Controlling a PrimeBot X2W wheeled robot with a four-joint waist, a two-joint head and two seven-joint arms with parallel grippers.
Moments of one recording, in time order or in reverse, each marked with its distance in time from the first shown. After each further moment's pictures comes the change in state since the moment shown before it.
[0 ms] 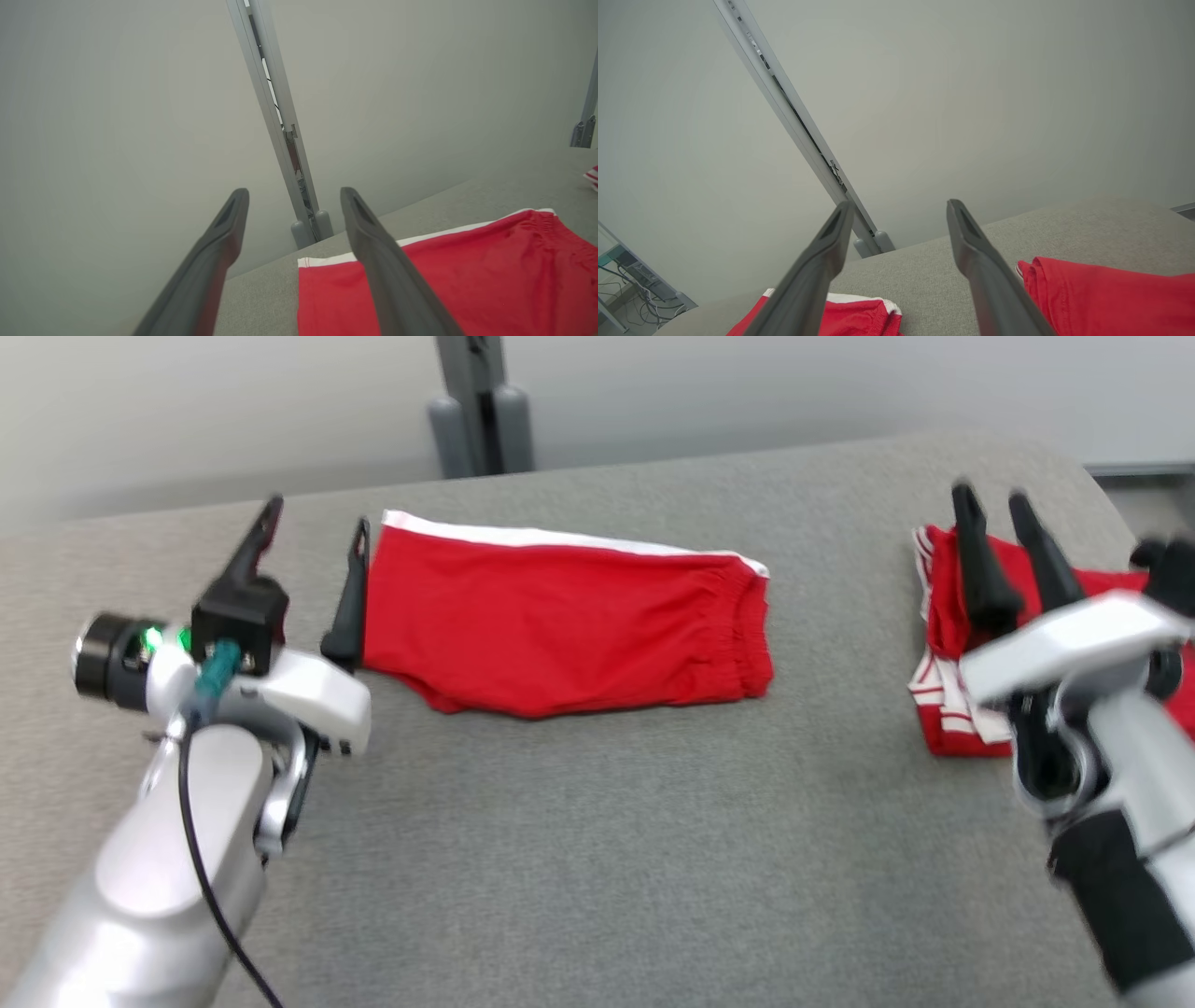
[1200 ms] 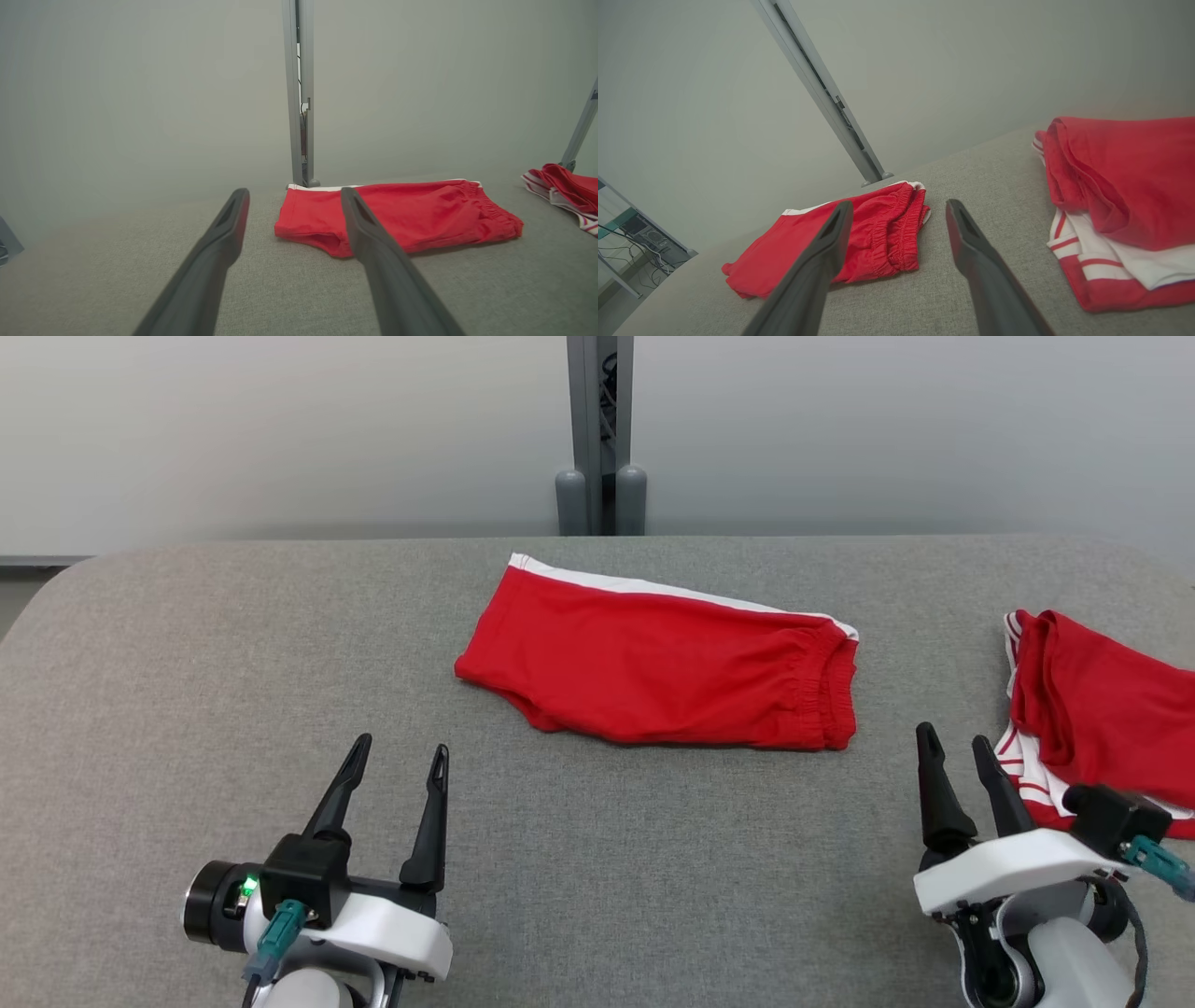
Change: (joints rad) left arm 0.598 -0.307 0.447 -0.302 0.340 -0.203 0.000; right arm 0.488 0.231 -0.362 -0.152 -0.393 0.000 0.002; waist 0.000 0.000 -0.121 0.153
